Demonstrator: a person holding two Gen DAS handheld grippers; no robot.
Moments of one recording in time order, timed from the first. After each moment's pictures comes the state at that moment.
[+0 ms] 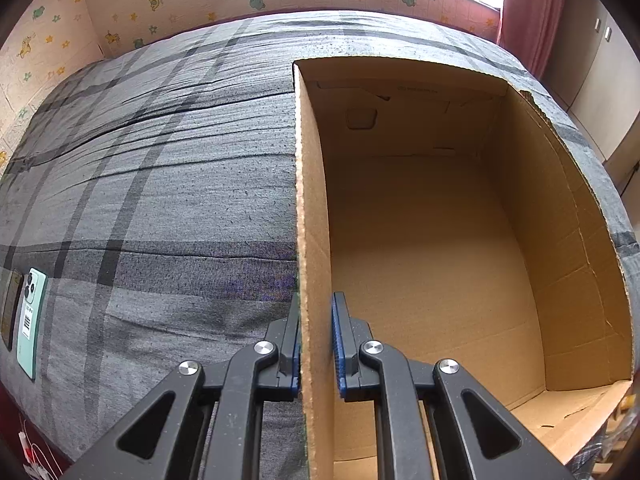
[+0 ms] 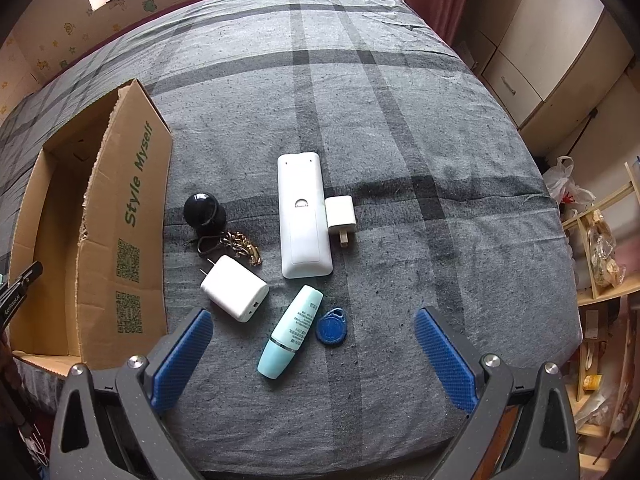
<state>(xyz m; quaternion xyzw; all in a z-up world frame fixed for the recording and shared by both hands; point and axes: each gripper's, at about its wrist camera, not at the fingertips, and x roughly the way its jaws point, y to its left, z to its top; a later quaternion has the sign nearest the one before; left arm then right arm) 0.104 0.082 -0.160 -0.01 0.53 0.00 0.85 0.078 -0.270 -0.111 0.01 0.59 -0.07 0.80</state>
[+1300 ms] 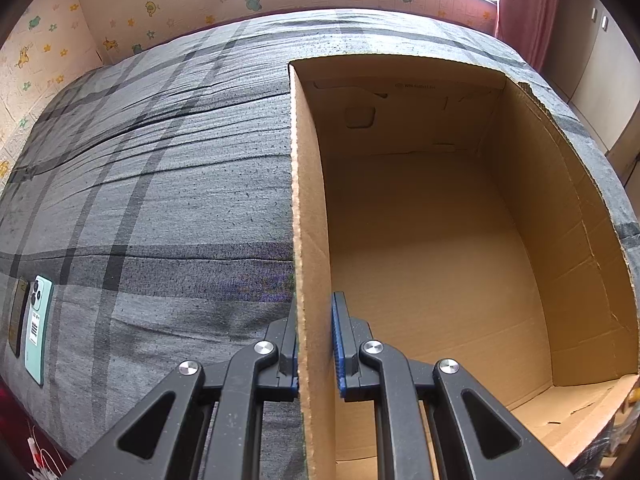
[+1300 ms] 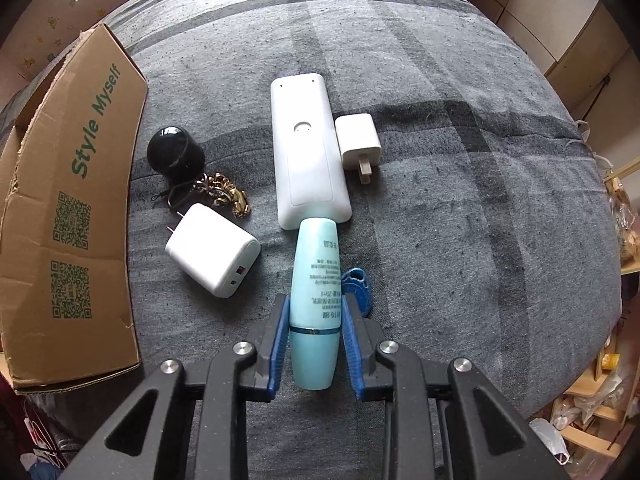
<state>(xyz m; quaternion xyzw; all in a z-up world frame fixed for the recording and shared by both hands) 0.104 0.076 -0.160 0.01 0.53 0.01 0.85 0.074 -0.267 -0.175 0.04 0.63 -0.06 0.77</state>
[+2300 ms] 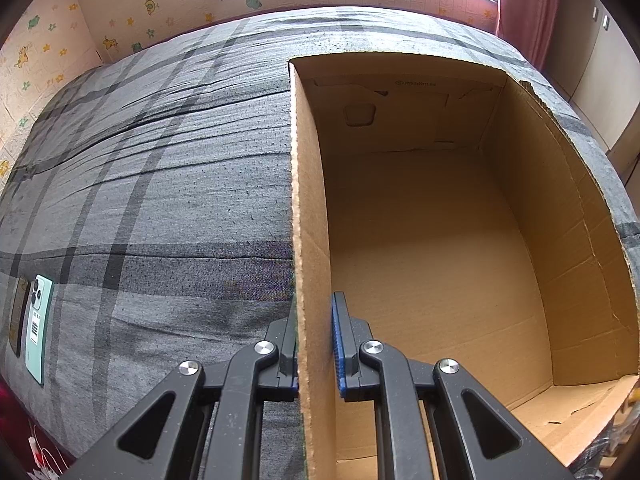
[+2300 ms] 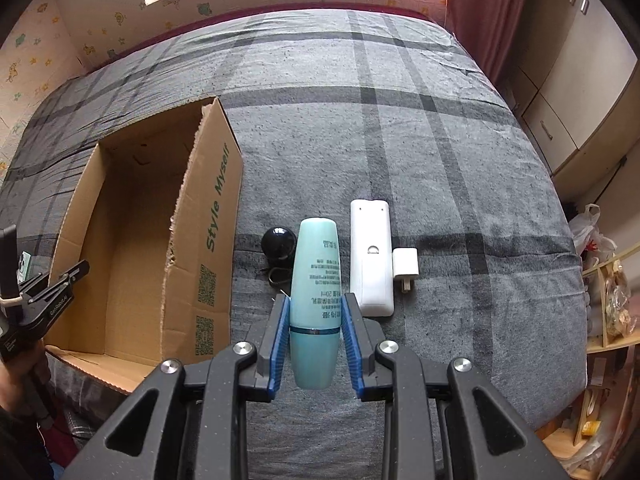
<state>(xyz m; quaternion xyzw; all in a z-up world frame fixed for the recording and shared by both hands) 0.106 0.076 -0.161 0.01 0.53 0.01 0.85 0.104 -0.212 -0.074 -0.02 0.56 0.01 0.83</state>
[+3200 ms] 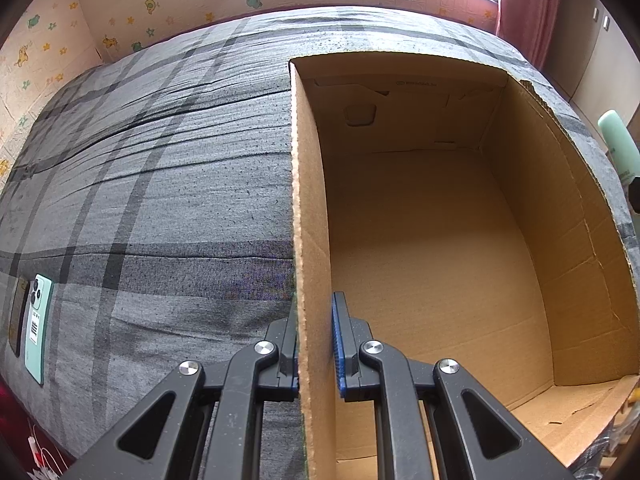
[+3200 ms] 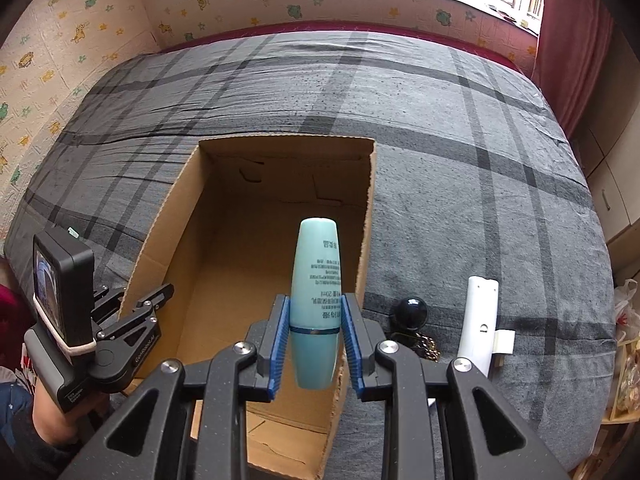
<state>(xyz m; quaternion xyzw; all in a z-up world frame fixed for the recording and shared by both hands) 0.107 0.078 -0.162 0.01 0.53 0.01 0.85 0.141 -0.096 -0.064 -0.05 0.54 0.13 0.83</state>
